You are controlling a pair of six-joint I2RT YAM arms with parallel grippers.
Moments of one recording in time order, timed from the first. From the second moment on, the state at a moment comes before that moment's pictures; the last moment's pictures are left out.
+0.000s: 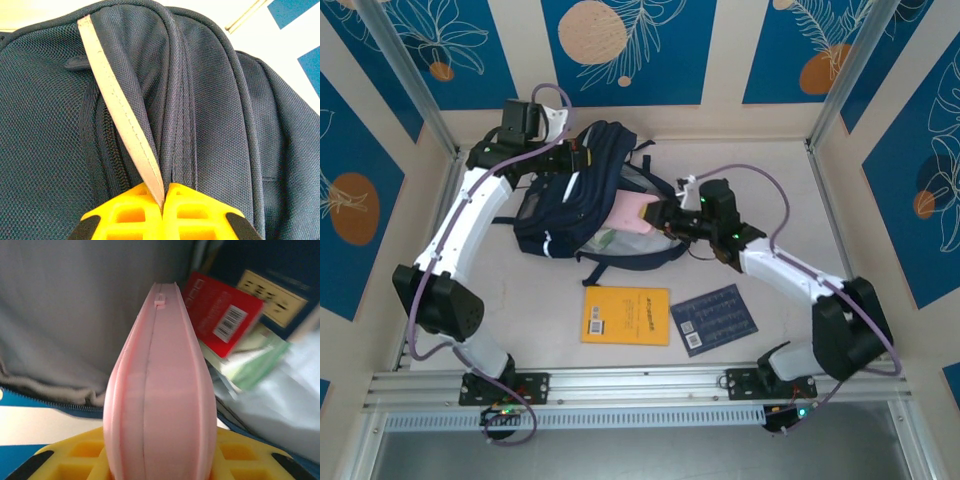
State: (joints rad) left arm -0.28 1.65 1.79 -0.80 0.45 -0.26; right arm 0.52 1.45 0.94 0.13 -0.58 0.98
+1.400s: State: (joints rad) left arm -0.15 1.39 1.48 -0.62 0.23 -0.60; right arm 0.67 1.58 1.05 0.05 -0.33 0.81
